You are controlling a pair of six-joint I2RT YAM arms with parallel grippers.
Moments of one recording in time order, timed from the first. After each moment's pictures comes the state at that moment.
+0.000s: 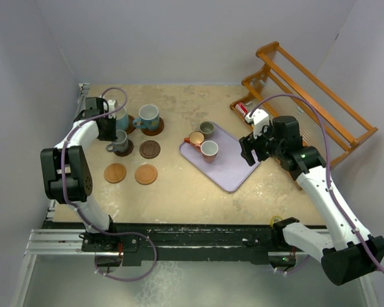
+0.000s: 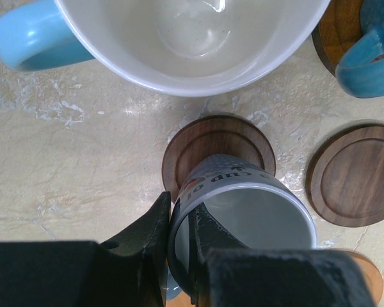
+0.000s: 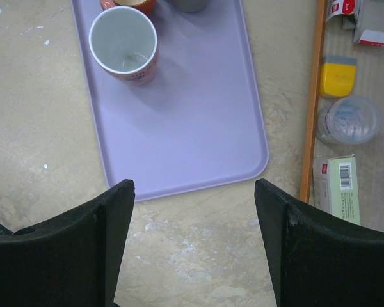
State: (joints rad) left arm 0.11 1.74 1.23 -0.48 0.08 0.10; right arm 0.31 1.03 1.04 -0.69 -0.18 -0.27
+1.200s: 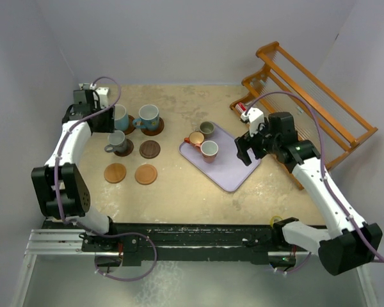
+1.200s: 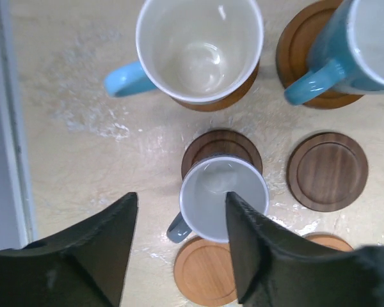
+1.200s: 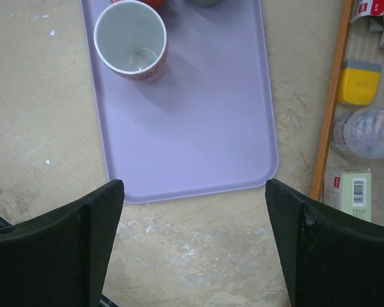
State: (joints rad) left arm 0.13 1.60 1.28 -0.53 0.09 0.14; right arm 0.29 1.09 1.05 -0.69 -0.23 -0.30
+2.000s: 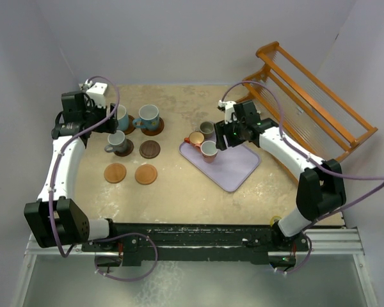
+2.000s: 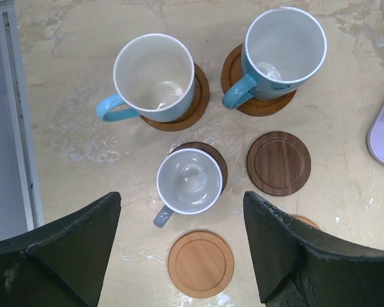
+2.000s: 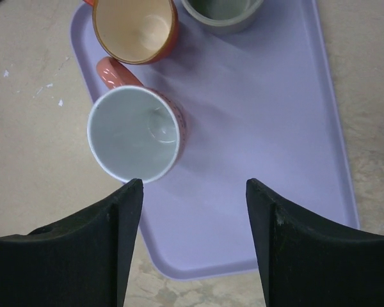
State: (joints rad) left arm 0.13 1.32 1.22 -0.51 0.24 0.21; right arm 0.40 1.57 1.22 -0.54 -0.19 0.00
